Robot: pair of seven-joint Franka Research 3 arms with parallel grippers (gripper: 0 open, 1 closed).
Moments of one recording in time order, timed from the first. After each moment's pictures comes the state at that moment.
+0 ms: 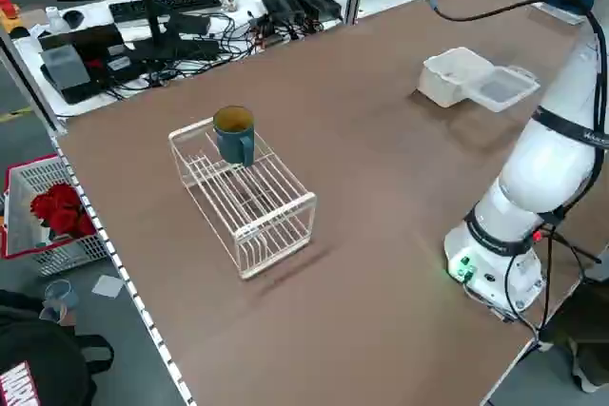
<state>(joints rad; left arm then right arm) 0.08 0.10 -0.15 -1.45 0.02 1.51 0.00 -0.05 -0.02 0.09 -1.62 0.00 1.63 0.20</state>
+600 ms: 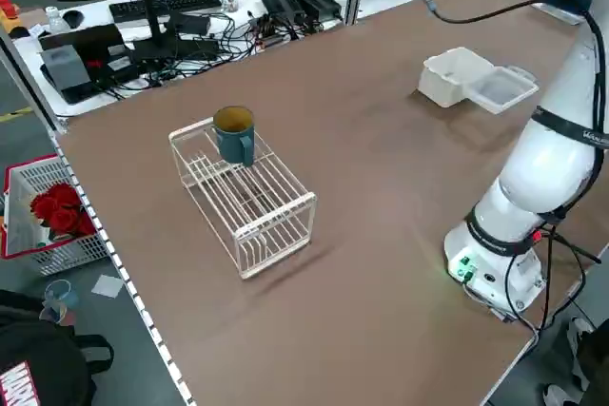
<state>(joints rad) 0.08 0.14 -0.15 -1.45 0.00 1.55 0.00 0.21 -0.01 0.11 -1.68 0.00 1.64 0.84</state>
